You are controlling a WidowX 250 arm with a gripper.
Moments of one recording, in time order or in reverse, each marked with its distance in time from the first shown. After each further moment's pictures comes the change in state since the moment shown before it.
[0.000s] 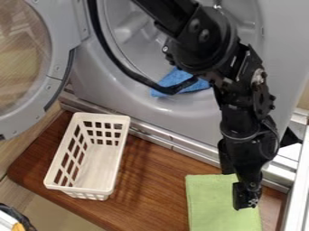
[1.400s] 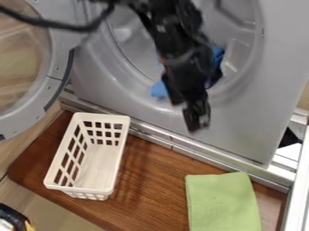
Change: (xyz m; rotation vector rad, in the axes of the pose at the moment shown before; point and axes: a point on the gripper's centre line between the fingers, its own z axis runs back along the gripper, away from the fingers) arm -0.045 0.082 0.094 0.188 -0.125 0.258
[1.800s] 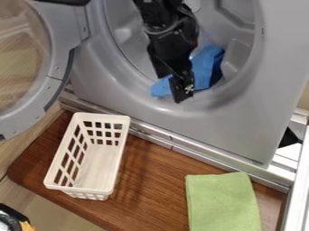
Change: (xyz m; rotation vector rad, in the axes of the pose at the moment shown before) arm 0.001 0.043 0.002 0.103 0.022 0.038
